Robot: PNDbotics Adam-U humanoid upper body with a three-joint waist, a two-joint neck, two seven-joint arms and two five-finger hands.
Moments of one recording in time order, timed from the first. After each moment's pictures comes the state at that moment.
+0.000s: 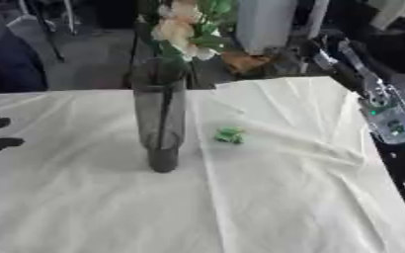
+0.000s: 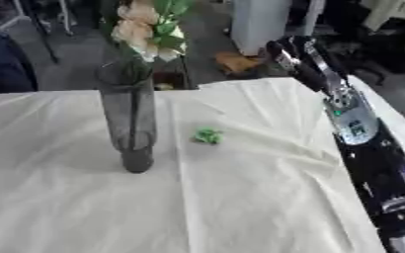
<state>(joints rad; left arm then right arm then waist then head) -0.16 0.42 -0.08 -1.69 0.11 -0.21 0.03 -0.68 -0.45 -0.08 -1.13 0.32 -0.35 0.13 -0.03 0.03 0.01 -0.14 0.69</state>
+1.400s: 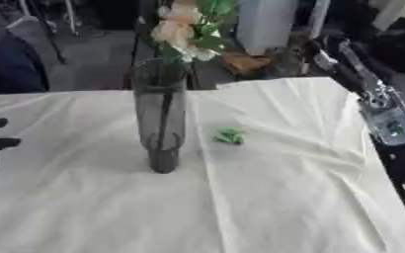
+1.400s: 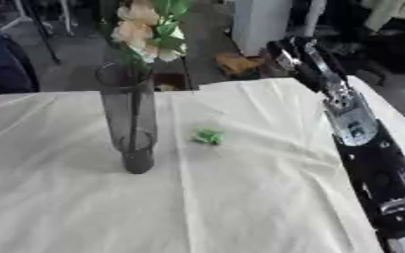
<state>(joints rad) -0.16 0.42 -0.08 -1.69 0.13 -0.21 0.05 -0.68 -0.44 -0.09 -1.13 0.32 -0.35 0.13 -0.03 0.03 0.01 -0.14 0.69</state>
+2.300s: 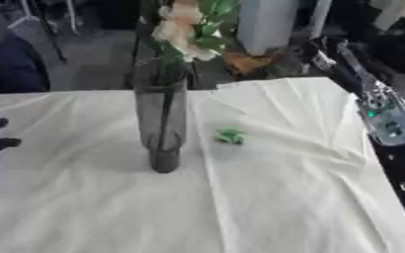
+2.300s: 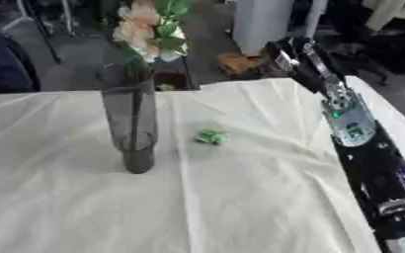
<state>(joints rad) -0.16 0.42 -0.08 -1.69 0.13 -0.21 0.05 -0.68 -0.44 -0.09 -1.13 0.32 -0.35 0.13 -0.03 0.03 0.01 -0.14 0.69</state>
